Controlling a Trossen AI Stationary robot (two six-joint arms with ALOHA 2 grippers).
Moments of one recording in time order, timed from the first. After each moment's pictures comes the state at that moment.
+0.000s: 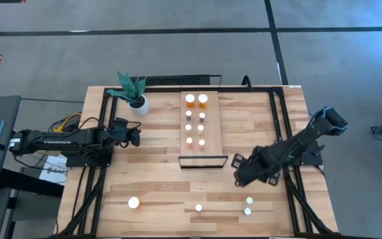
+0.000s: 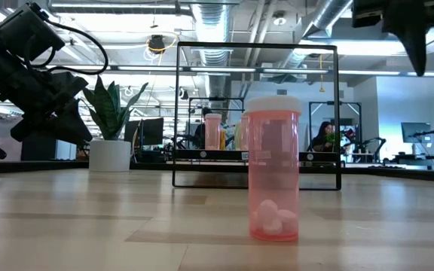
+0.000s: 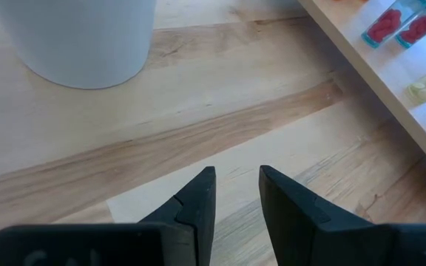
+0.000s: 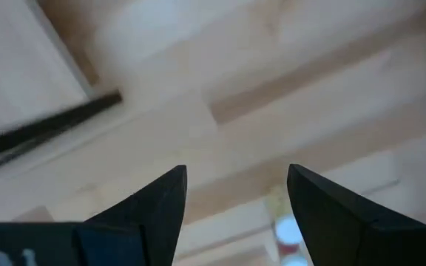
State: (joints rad) left arm 0.12 0.48 0.16 -0.41 -0.47 -0.88; right arm 0.52 1.50 1.24 -1.26 0.05 2.55
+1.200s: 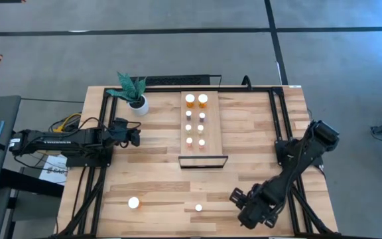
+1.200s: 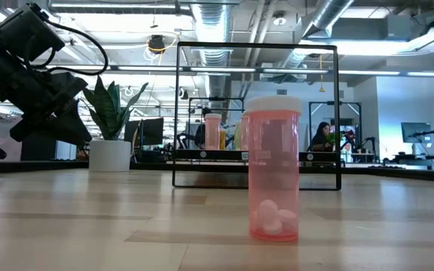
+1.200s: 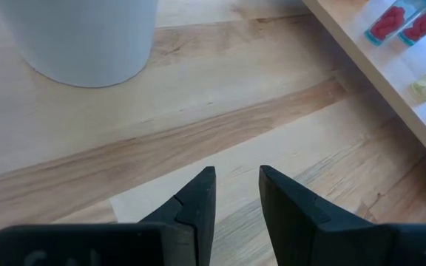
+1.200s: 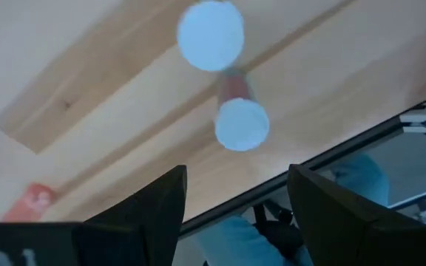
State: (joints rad) left arm 0.12 0.48 0.16 -0.42 -0.47 -0.88; right arm 0.79 1.71 1.26 -0.82 -0.08 3.01
